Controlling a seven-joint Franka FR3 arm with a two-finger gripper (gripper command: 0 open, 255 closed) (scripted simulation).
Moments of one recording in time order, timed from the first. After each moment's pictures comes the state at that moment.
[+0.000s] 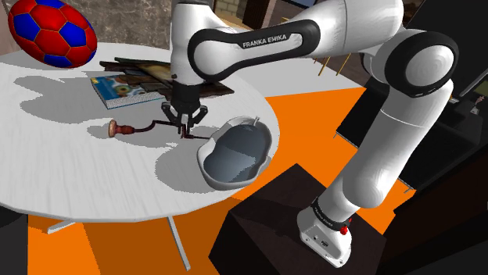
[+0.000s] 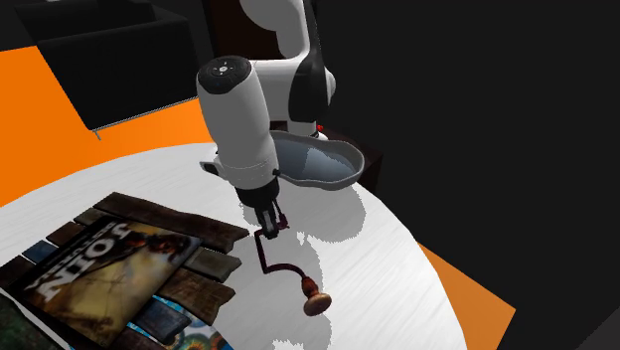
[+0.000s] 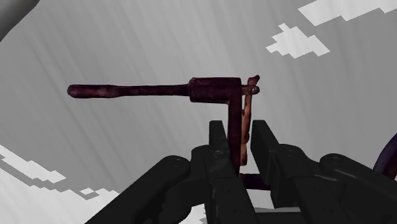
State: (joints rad) arm 0.13 0.18 0.49 -1.90 -0.02 1.99 1.14
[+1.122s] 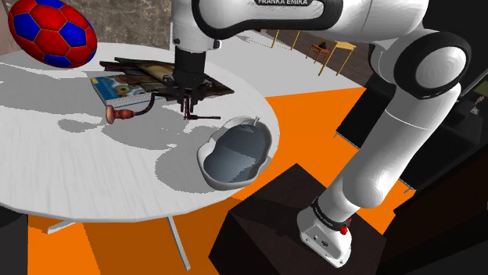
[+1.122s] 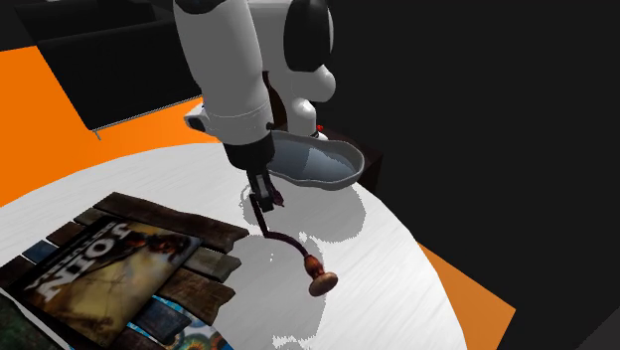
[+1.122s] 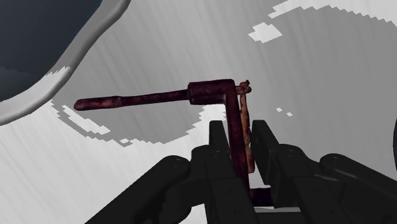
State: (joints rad) arm 0.12 0.13 0.49 -1.74 0.00 1.78 1.13
